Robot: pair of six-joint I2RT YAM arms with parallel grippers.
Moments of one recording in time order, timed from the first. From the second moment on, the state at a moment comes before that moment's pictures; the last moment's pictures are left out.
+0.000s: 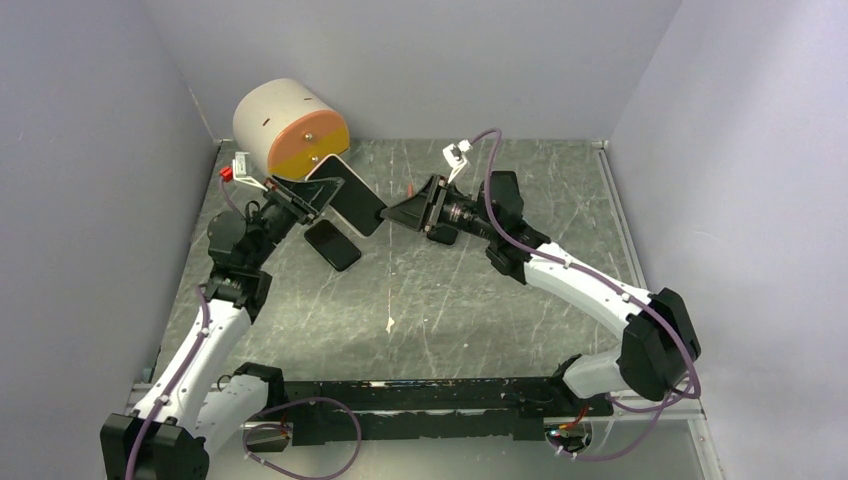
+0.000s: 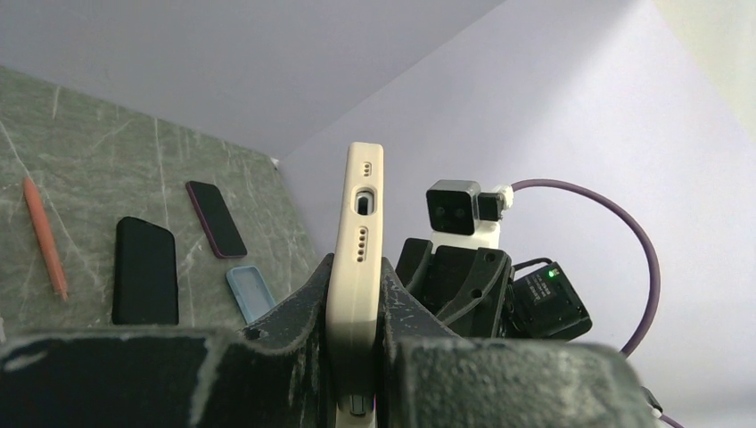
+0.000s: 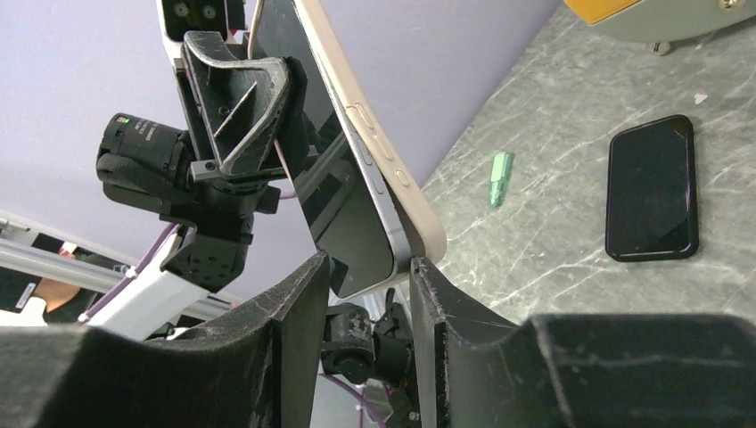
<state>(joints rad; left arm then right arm) -0.20 0.89 0.69 0.47 0.40 -1.10 0.70 1.37 1.00 0.41 -0.49 0.92</state>
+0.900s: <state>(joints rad) -0.23 0.96 0.68 0.71 0.41 -1.20 0.67 1.48 1.08 0.63 -0.67 1.04</state>
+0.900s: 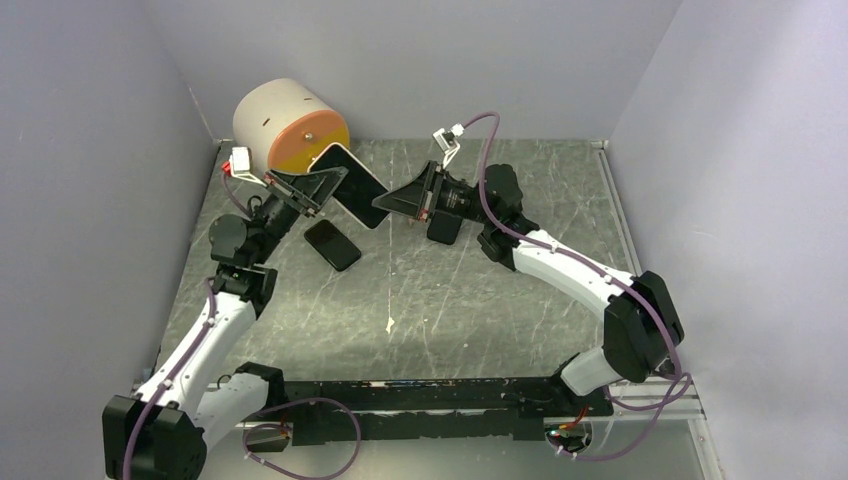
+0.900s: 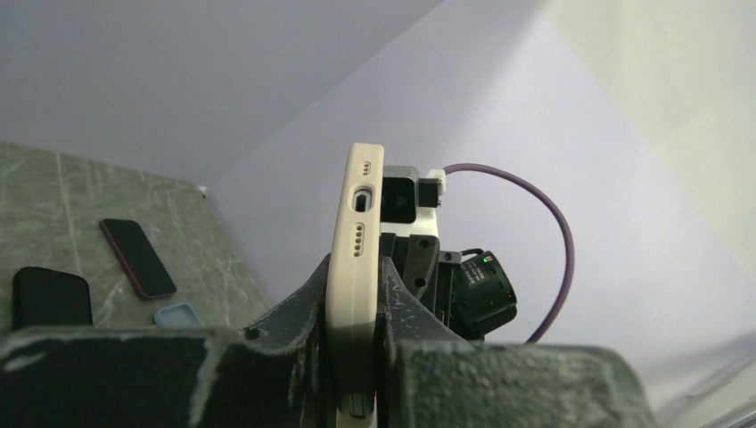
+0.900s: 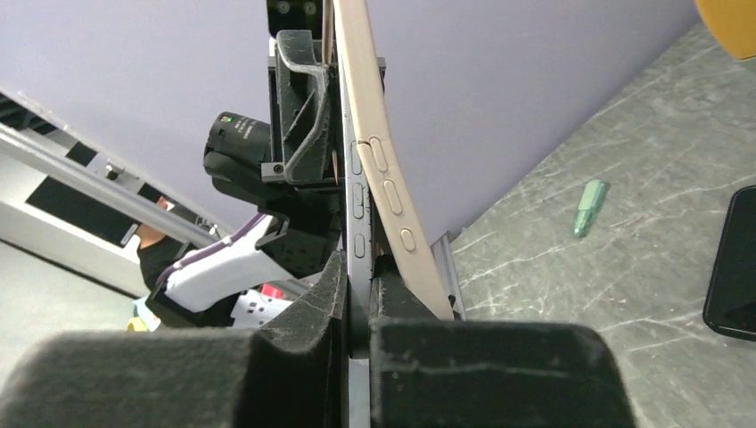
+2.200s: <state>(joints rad) -0.28 0.81 0.81 0.13 0.38 -0.81 0.62 1.35 1.04 0.49 -0.45 1.06</state>
